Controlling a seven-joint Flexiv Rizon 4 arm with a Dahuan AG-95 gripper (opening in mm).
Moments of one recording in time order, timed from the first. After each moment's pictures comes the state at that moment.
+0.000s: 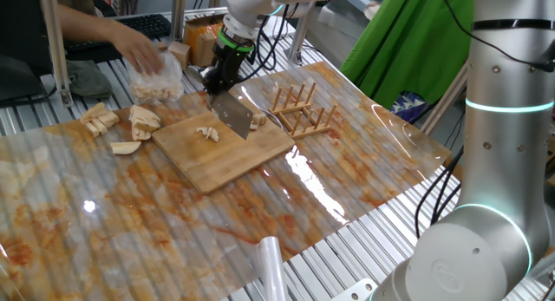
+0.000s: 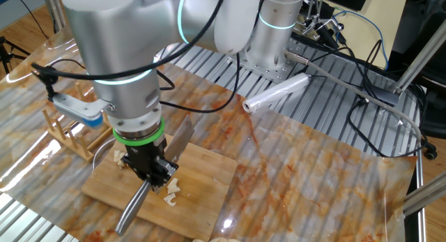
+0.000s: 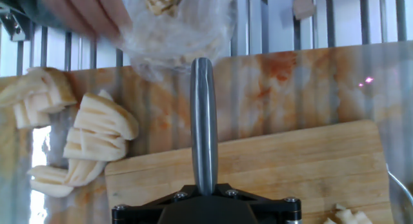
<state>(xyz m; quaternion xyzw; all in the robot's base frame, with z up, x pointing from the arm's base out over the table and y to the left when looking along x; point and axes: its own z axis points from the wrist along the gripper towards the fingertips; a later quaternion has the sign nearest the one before) 0.690 0.013 0.101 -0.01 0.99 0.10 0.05</state>
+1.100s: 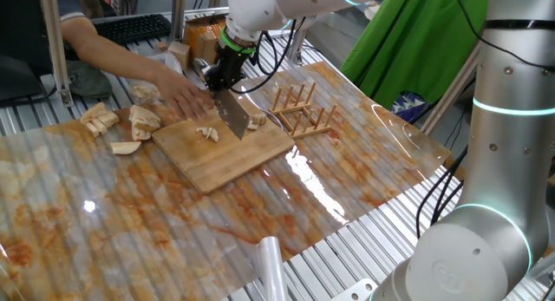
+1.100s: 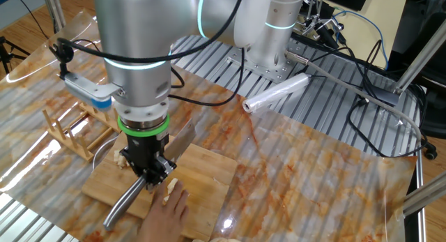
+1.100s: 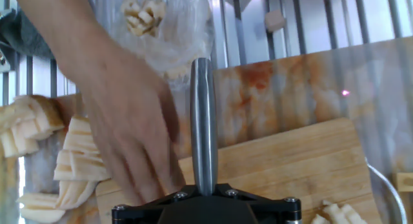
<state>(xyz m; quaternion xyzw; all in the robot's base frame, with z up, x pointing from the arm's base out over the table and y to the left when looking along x) 0.699 0.003 0.107 0.03 0.99 0.07 0.10</state>
